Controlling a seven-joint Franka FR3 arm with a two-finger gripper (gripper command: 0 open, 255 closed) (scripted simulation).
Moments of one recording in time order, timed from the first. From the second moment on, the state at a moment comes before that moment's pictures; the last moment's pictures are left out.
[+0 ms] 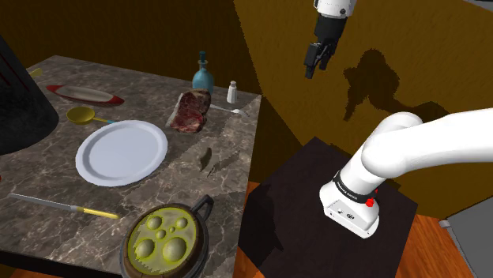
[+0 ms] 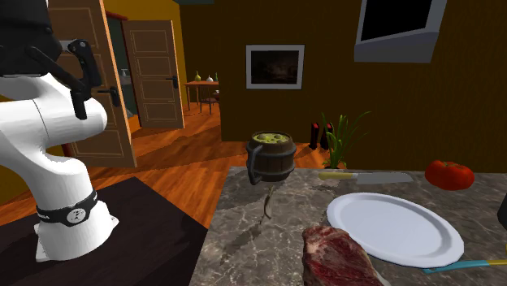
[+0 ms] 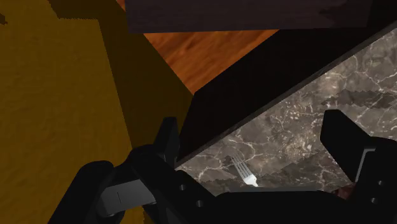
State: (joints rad) arm 0.00 -0.77 -0.05 -2.43 -0.06 1.58 -0.07
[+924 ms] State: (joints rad) arm 0.13 -0.63 0.12 -2.55 0.08 1.91 0.06
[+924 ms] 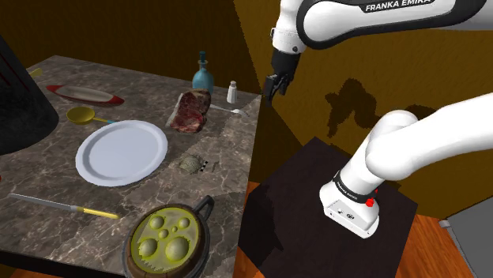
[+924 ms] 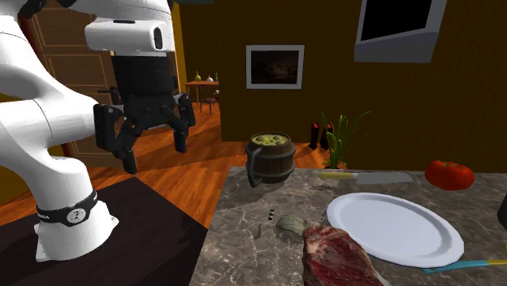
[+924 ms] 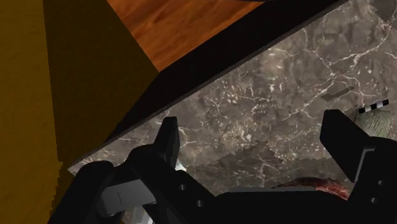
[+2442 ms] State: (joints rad) arm 0.25 0.01 0.43 -2.37 -0.03 2.48 0.41
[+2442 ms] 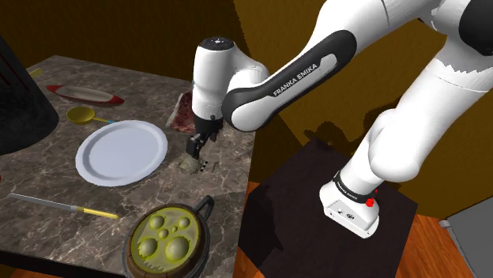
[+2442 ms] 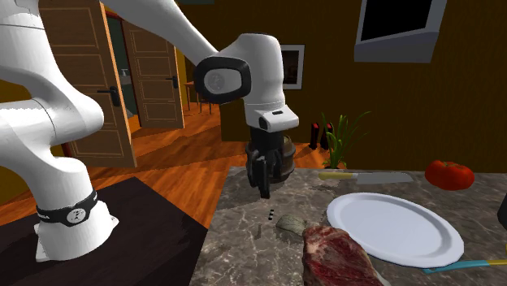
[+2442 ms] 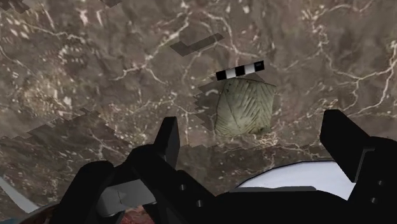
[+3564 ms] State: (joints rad) arm 0.25 0.08 0.43 -2.38 -0.08 2.55 0.45
